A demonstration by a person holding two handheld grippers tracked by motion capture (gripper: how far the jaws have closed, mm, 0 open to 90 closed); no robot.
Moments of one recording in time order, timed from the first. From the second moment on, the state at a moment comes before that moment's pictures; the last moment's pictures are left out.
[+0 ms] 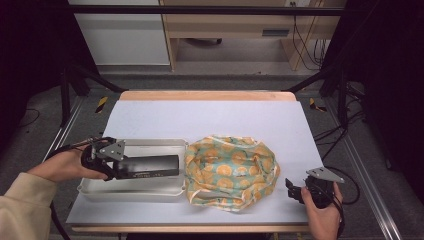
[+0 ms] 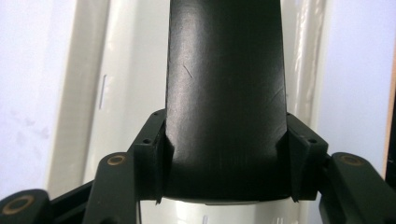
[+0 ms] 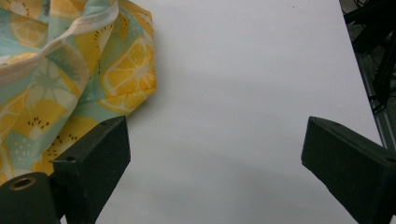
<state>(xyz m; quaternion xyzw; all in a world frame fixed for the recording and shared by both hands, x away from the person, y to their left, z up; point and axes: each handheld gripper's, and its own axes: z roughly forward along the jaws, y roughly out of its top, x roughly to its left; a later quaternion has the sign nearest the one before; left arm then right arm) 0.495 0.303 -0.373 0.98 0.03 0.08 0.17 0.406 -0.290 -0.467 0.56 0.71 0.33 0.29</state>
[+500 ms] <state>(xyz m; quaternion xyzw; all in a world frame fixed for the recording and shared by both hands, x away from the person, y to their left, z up) 0.493 0.301 -0.393 0.98 0.02 0.06 0.19 0.409 -0.287 -0.471 0.56 0.71 0.32 0.28</state>
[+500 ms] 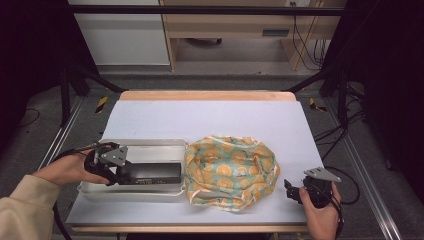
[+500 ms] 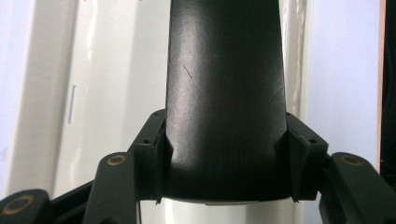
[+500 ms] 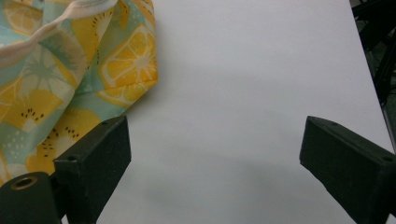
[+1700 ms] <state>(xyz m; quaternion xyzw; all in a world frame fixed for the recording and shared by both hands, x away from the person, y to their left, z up) 0.499 0.299 -0.411 0.98 0.01 0.04 0.19 0.411 -0.283 -0.474 0.55 0.73 0.30 0.27</state>
